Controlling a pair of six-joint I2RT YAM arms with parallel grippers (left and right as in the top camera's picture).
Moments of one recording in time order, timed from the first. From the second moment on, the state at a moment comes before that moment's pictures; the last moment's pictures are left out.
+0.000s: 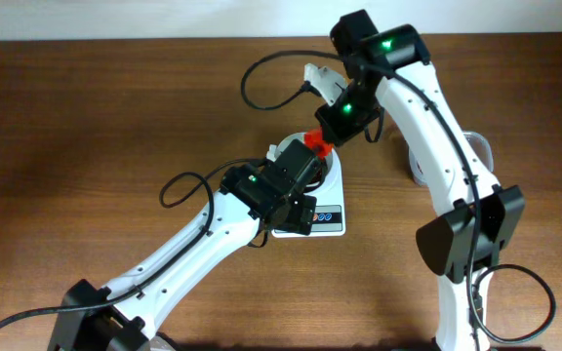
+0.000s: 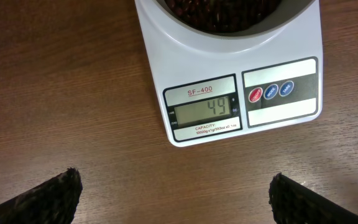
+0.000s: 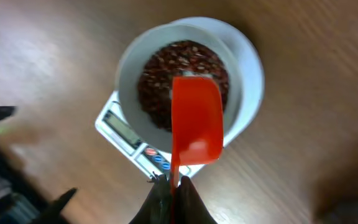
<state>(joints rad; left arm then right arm) -0.69 1.58 1.25 -0.99 -0.15 -0.47 0.39 2.18 2.28 -1.54 -0.27 -0.29</state>
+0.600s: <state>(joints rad) -0.69 1.58 1.25 -0.99 -0.15 -0.47 0.42 2.18 2.28 -1.49 -0.22 -0.30</state>
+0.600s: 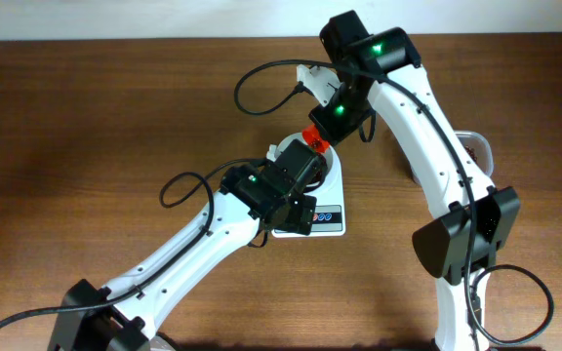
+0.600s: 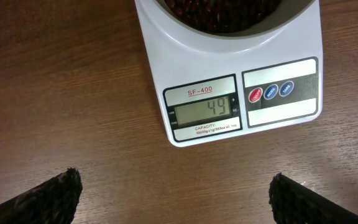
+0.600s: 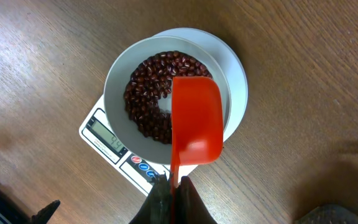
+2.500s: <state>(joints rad) -0.69 1.58 1.25 -0.99 -0.15 -0.47 0.20 2.18 2.28 -1.53 -0.65 -0.22</state>
